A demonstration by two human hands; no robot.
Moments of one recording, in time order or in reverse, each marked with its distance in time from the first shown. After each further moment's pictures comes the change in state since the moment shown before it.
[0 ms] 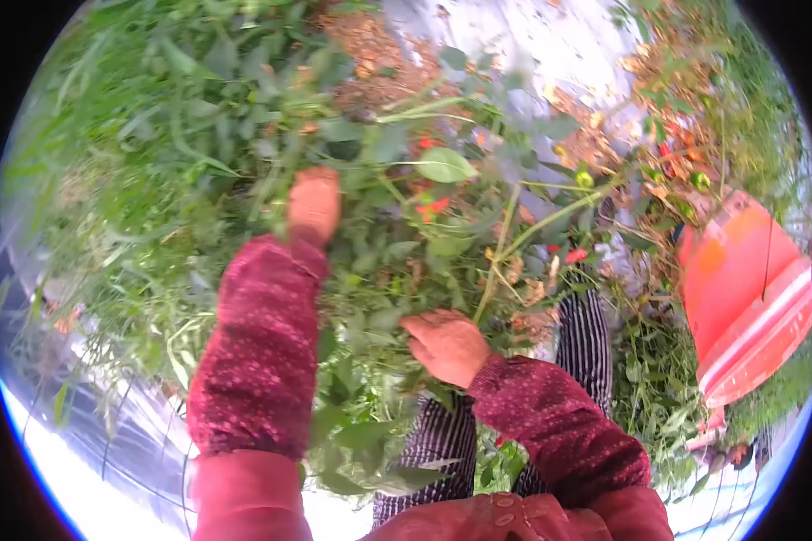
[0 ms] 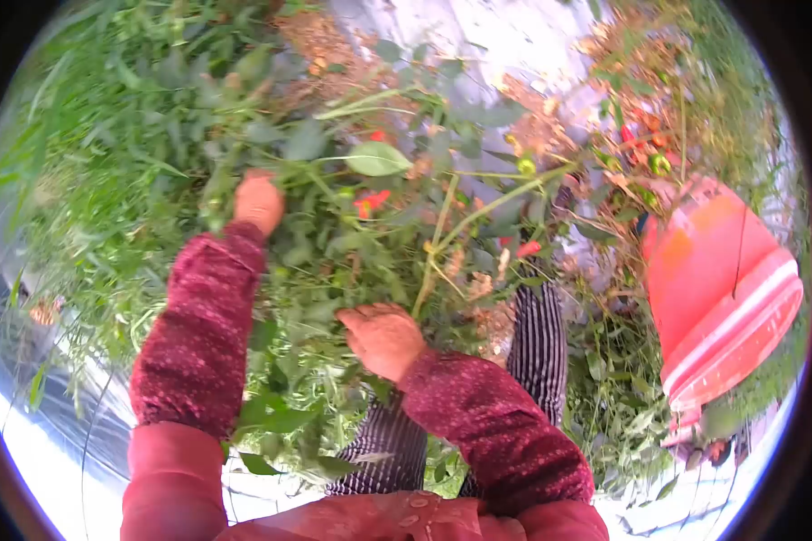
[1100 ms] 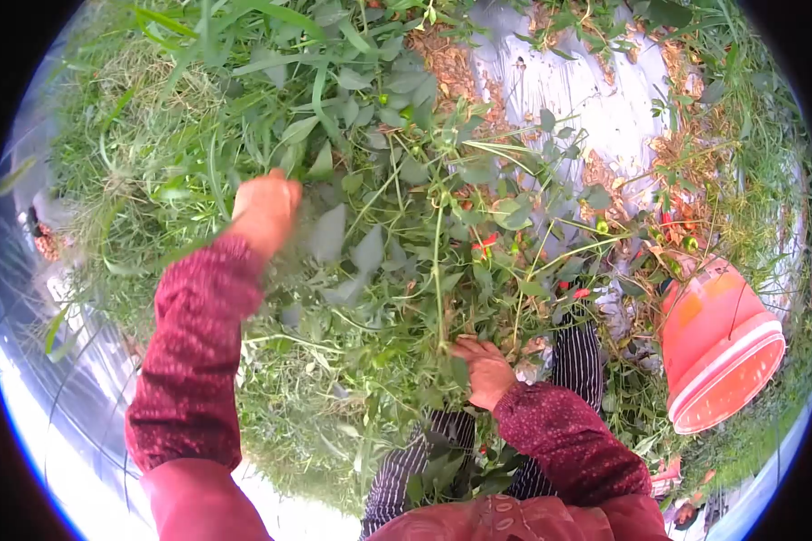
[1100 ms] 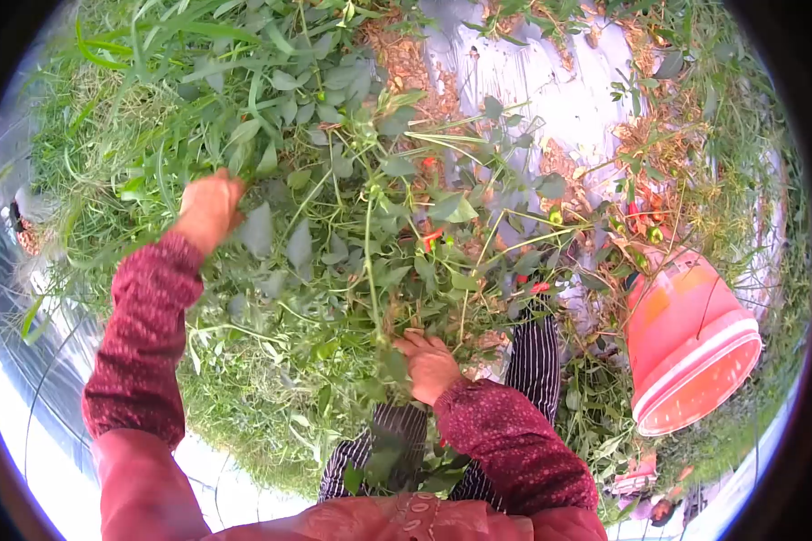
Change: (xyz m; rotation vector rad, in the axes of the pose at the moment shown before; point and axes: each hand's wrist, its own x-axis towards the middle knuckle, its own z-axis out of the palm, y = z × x) left_hand -0.100 -0.115 -0.127 0.132 -0.292 -0.092; right_hand -0.051 -0.001 0.006 -0.368 -0.386 -0.048
